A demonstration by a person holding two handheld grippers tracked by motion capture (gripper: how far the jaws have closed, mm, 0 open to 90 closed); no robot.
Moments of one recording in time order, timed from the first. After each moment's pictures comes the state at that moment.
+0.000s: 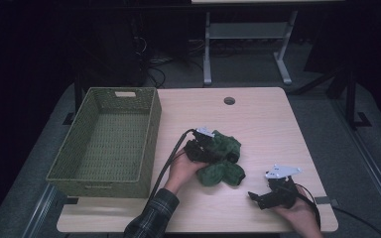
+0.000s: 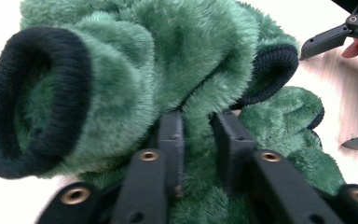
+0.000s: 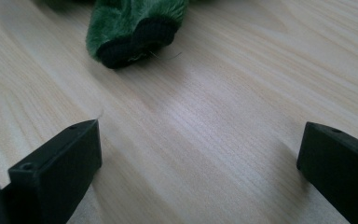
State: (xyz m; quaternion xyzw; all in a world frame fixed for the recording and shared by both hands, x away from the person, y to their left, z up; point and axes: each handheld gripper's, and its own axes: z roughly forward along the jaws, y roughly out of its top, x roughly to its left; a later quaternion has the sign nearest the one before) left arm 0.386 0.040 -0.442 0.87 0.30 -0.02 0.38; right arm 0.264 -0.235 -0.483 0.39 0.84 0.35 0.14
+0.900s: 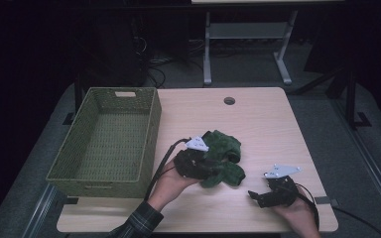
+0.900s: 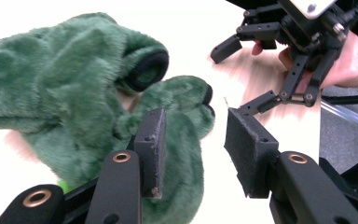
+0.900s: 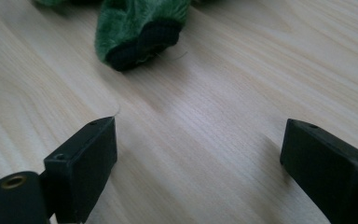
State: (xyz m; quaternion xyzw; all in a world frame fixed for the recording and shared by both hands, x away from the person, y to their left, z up) left arm 0.312 0.062 -0.395 0.87 0.23 0.00 0.43; right arm 0.263 -0.233 -0.477 0.39 0.85 0.34 0.13
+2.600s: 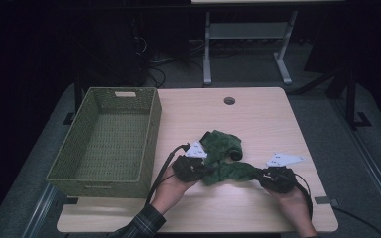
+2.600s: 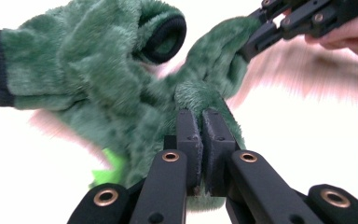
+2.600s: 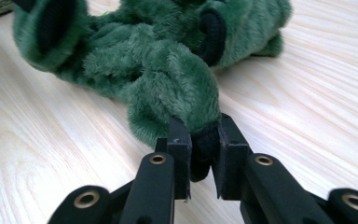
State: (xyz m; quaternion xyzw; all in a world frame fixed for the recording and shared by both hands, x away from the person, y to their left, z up) left arm 0.308 0.069 -0.411 0.88 0.24 0.04 0.41; right arm 0.281 -0.231 -0.452 0.38 0.82 0.41 0.13
